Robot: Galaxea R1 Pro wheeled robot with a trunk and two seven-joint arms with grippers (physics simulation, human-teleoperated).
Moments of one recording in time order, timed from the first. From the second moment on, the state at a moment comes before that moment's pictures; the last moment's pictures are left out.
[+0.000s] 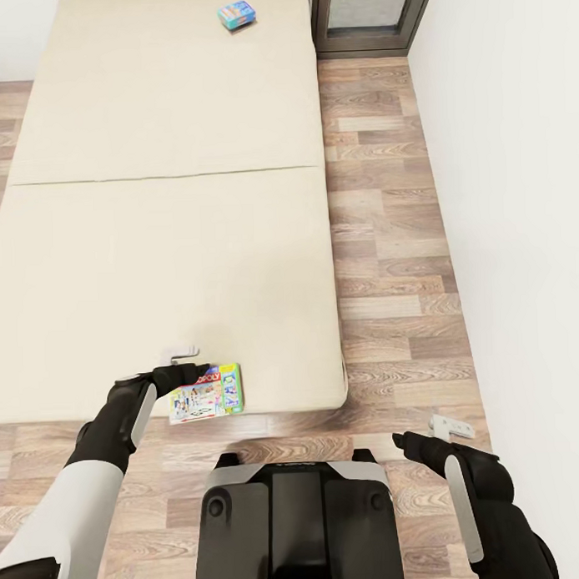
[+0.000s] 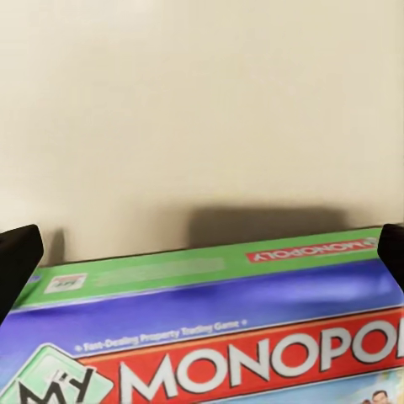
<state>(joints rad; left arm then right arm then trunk) -0.80 0.08 0.13 -0.87 0.00 0.52 -0.25 -0.30 0.12 -0.25 -1.51 -0.05 0.91 -0.04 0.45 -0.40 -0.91</state>
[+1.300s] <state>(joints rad) -0.80 0.08 0.13 -0.87 0.00 0.52 -0.25 -0.30 0.12 -0.25 -1.51 -0.05 0.91 -0.04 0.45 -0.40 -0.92</state>
